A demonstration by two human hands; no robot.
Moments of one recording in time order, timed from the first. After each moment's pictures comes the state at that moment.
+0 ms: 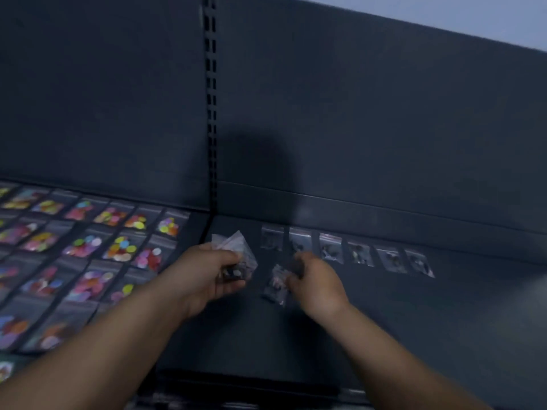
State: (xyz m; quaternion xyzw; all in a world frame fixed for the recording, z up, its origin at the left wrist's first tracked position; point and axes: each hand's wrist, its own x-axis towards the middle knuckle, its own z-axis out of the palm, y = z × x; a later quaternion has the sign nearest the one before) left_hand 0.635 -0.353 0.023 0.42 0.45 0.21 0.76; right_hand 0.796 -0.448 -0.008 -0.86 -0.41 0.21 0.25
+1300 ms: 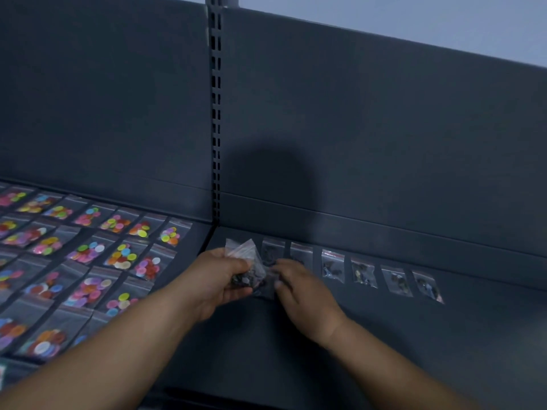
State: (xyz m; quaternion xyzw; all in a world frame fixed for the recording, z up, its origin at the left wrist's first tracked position) left_hand 0.661 -0.356 0.026 0.44 0.45 0.24 0.74; right_hand 0.814 -0.438 -0.023 -0.70 -0.64 0.13 0.27
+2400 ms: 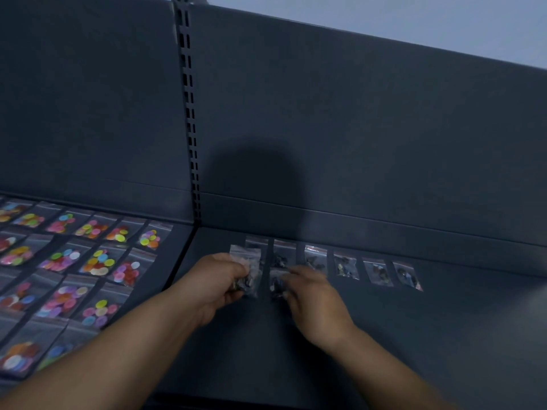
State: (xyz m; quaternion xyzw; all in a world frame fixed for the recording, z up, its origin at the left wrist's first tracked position) left_hand 0.685 -0.367 0.019 0.47 0.49 0.21 0.71; right_hand 0.836 -0.475 -0.021 -0.78 -0.60 0.07 0.16
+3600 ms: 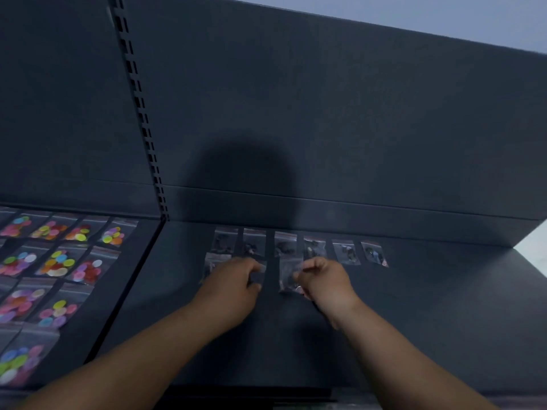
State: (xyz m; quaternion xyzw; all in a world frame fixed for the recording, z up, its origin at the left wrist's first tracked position) left_hand 0.725 -0.418 0.002 0.87 0.36 0.11 0.31; right_hand 0.878 -0.508 -0.011 -0.80 -0.23 0.30 0.47
